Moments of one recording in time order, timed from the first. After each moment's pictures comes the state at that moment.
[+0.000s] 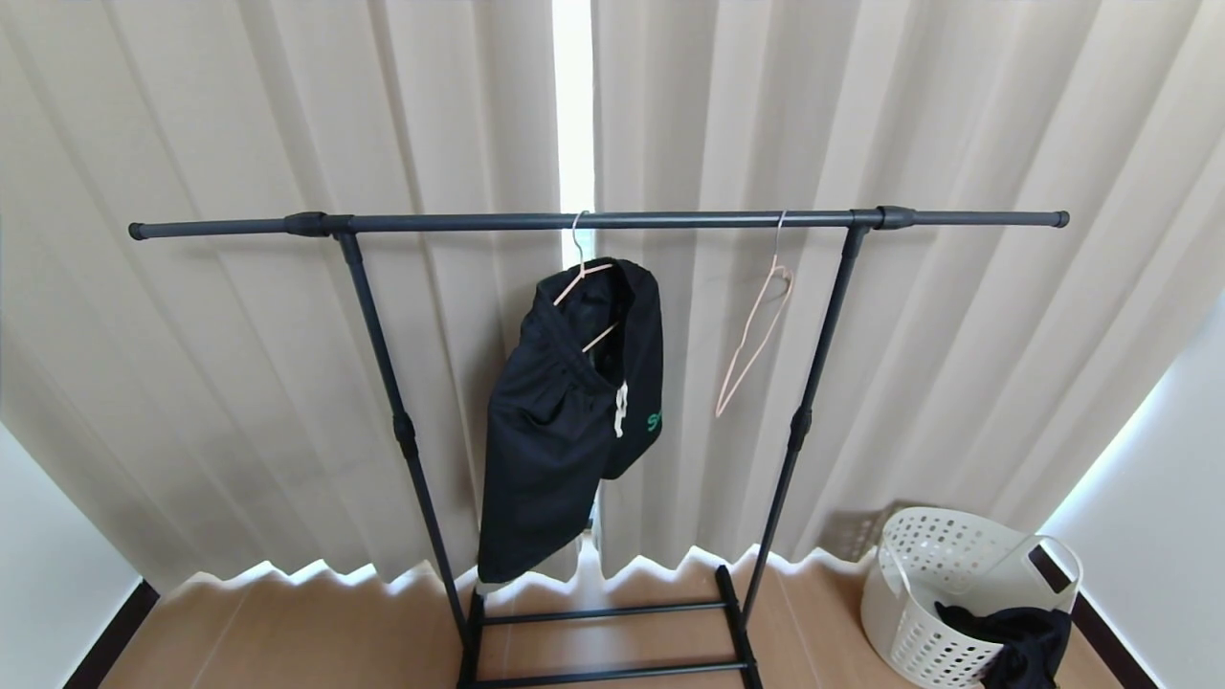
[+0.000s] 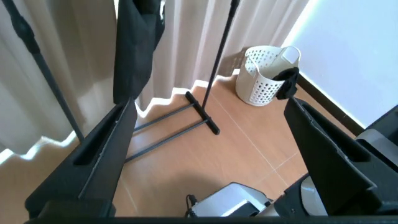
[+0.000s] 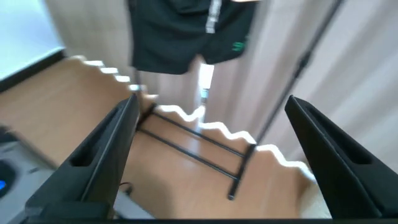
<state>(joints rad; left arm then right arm) -0.29 0.43 0.00 -0.22 -0.28 -0.07 0.00 0.22 0.00 -0.02 0.67 -0.10</state>
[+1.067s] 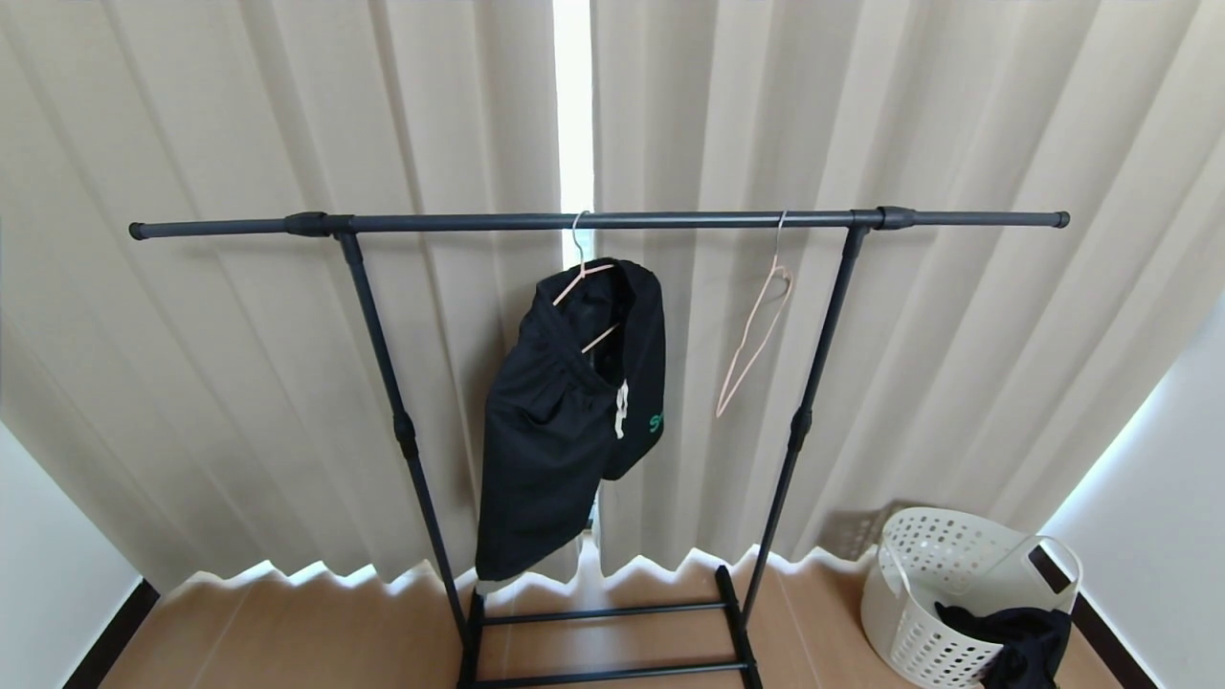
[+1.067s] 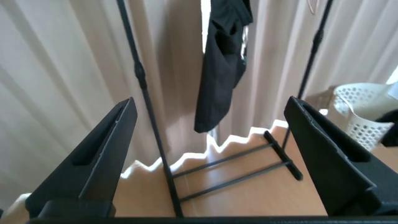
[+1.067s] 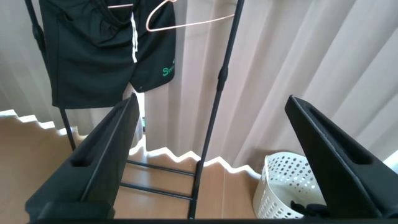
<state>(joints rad) -0.04 0.07 0.00 -0.08 -0.16 0.10 -0.01 0.00 0.00 -0.01 0.20 -0.08</state>
